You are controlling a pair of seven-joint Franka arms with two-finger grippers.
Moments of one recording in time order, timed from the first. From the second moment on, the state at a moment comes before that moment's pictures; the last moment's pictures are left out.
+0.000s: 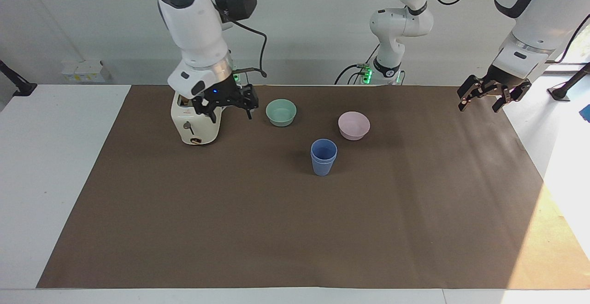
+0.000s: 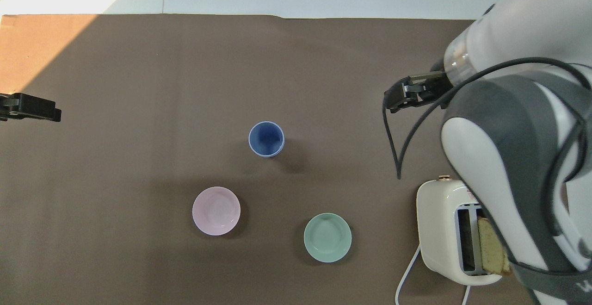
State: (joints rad) left arm -0.08 0.00 0.09 -1.60 -0.04 1.65 0.09; right arm 0.25 0.22 -0.04 -1.31 0.07 1.51 0.11
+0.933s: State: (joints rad) left arm -0.08 0.00 0.09 -1.60 -0.04 1.65 0.09; right arm 0.06 0.11 -0.05 -1.38 0.00 1.44 0.02
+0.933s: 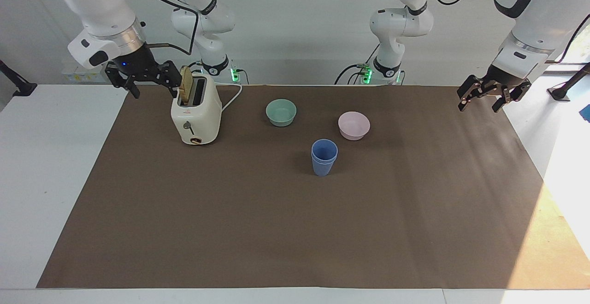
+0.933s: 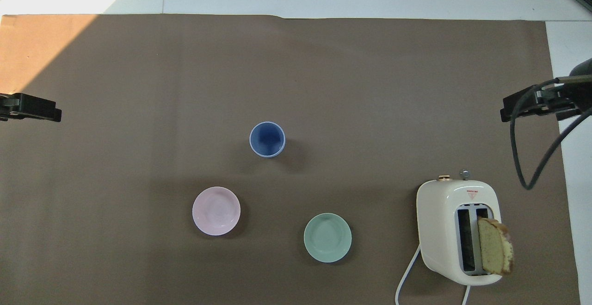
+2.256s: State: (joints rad) left arm -0.08 -0.02 0.09 -1.60 -0.04 1.60 0.09; right arm 0.03 0.03 -0.05 -1.57 0.00 1.57 0.02
